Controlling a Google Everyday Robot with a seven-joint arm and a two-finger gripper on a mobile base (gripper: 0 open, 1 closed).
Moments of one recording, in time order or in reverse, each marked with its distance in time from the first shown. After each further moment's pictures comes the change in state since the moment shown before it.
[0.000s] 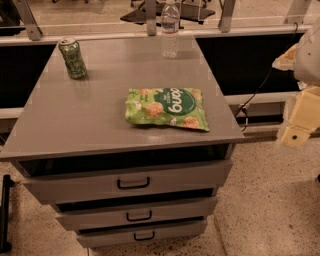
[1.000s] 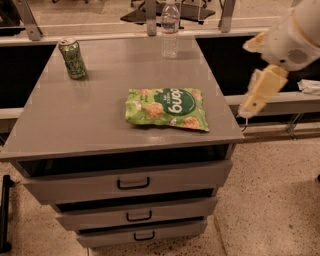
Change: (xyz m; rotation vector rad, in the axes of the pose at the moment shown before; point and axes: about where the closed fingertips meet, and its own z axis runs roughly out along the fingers) arm -0.040 -0.082 0.044 0.052 -0.224 -0.036
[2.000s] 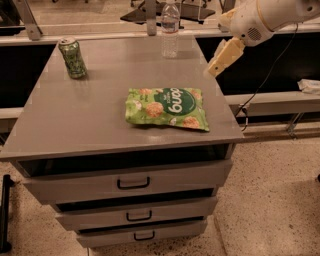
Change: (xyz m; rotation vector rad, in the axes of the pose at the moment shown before) arm -0.065 -0.117 0.055 0.100 -0.300 0.006
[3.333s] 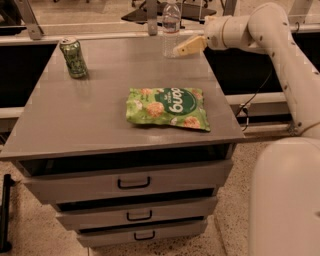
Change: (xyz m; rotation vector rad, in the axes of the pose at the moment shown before) arm 0.007 -0.141 0.135 0.262 -0.370 0.293
